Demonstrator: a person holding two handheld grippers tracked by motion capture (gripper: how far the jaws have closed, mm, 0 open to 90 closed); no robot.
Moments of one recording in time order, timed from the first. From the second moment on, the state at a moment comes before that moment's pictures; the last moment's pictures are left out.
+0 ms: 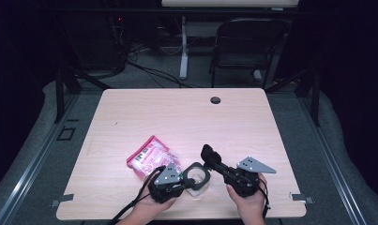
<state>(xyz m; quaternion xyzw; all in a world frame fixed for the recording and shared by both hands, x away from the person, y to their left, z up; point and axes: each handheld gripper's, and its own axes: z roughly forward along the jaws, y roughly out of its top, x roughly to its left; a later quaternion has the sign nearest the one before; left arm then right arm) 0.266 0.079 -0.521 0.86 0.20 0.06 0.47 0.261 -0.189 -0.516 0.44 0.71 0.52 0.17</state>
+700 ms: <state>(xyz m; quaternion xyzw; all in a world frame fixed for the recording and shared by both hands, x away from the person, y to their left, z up) 0.282 0.151 -0.489 0.82 0.27 0.11 0.49 0.261 -0.206 -0.526 0.44 0.71 0.53 0.14</state>
